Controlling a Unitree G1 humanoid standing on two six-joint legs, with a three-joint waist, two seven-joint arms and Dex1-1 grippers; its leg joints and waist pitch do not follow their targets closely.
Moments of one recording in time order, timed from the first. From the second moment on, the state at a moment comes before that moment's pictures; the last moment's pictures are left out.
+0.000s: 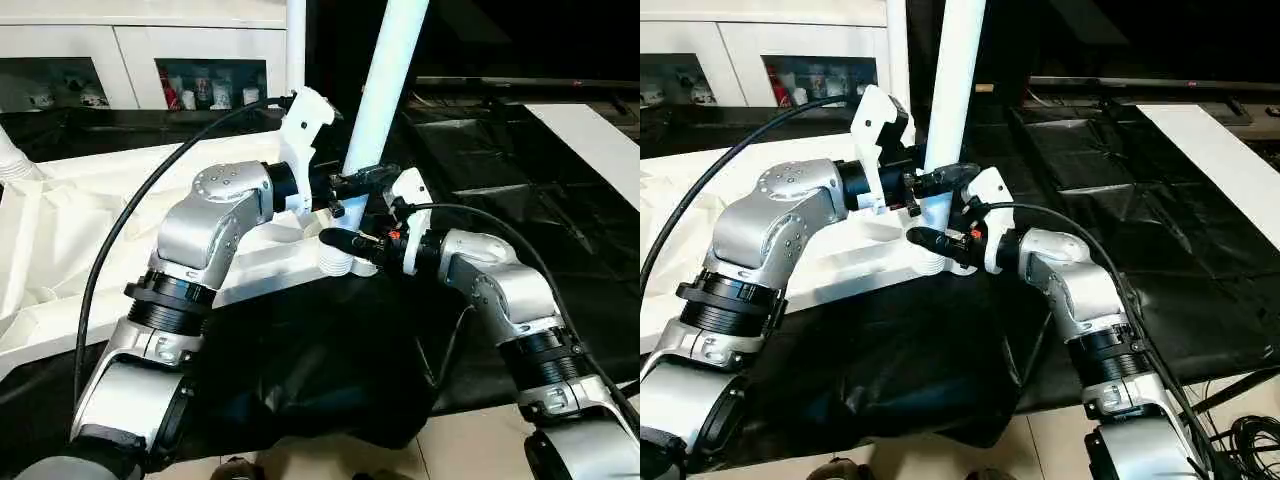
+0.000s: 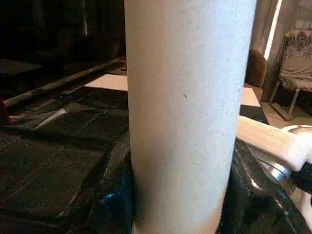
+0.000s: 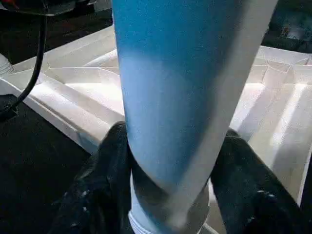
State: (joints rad) left arm -0.83 0.21 -0.12 0.25 -0.30 0.47 -0.82; right arm -0.61 -0.25 0.14 0.33 0.30 0.40 0.86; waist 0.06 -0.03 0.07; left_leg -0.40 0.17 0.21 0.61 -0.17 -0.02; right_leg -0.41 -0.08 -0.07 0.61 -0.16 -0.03
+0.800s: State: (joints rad) left arm -0.86 0.03 0.26 0.28 -0.67 0.41 -0.72; right arm -0.63 -0.20 0.00 0.41 0.31 0.32 0.69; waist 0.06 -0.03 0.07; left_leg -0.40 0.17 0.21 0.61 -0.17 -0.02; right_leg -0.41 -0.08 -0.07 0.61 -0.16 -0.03
